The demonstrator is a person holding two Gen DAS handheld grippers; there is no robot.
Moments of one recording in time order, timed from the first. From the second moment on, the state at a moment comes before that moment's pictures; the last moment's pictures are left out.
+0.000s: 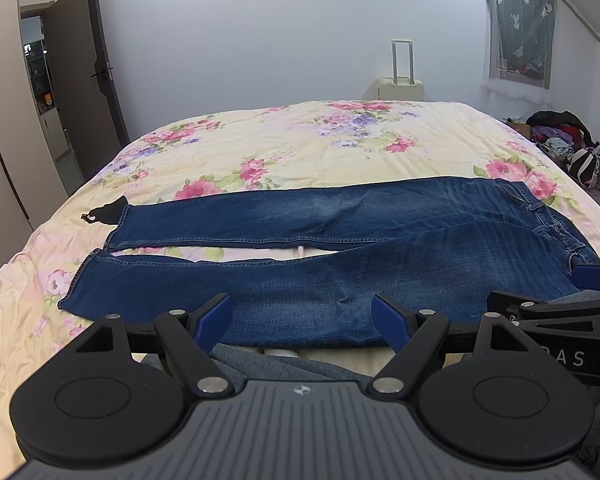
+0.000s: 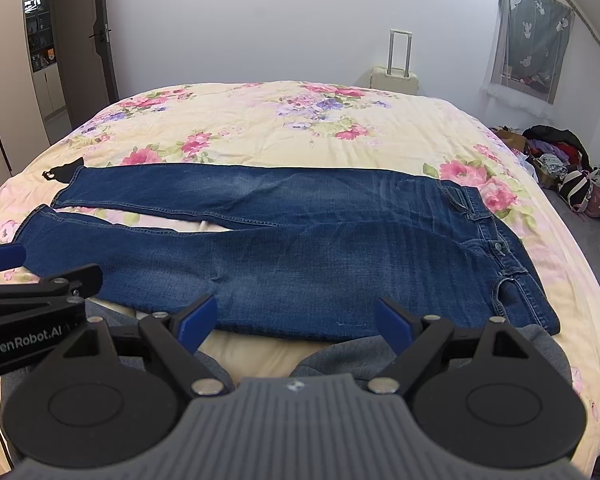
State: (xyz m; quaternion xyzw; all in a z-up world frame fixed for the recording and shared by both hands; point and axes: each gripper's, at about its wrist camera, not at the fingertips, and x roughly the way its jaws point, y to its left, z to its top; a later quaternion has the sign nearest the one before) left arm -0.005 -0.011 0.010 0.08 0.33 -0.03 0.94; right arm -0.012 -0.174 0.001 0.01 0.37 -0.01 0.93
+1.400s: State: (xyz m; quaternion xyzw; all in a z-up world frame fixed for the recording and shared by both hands) left arm -0.003 0.000 0.011 0.07 0.33 -0.03 0.94; right arm -0.013 -0.174 -0.001 0.02 0.37 -0.01 0.93
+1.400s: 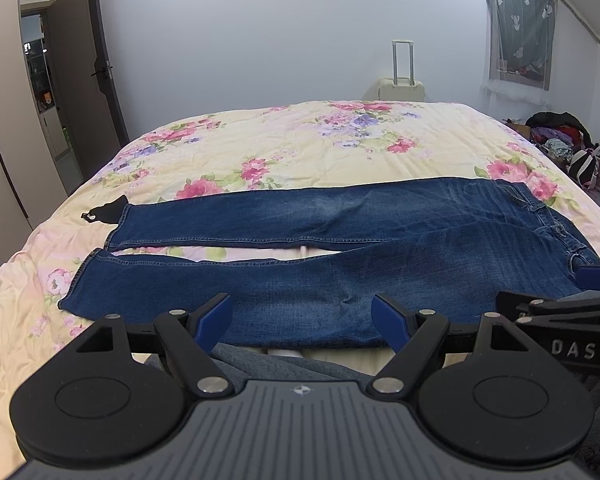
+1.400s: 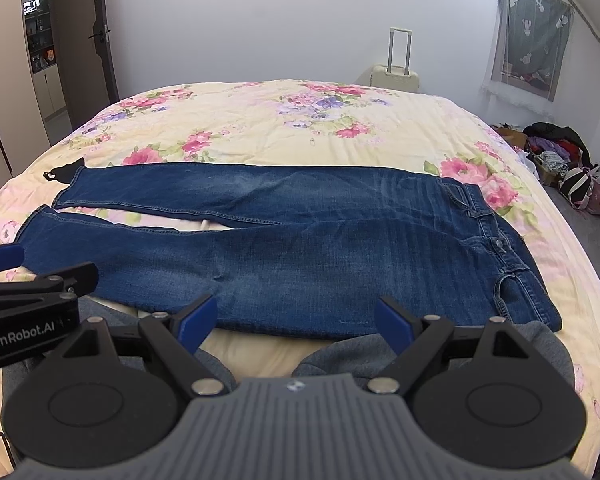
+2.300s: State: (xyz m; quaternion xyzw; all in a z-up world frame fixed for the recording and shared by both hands) left arm 0.114 0.204 -0.105 0.32 0.38 -0.08 0.86; right arm 0.107 -0.371 -0.023 0.02 0.29 -0.07 0.96
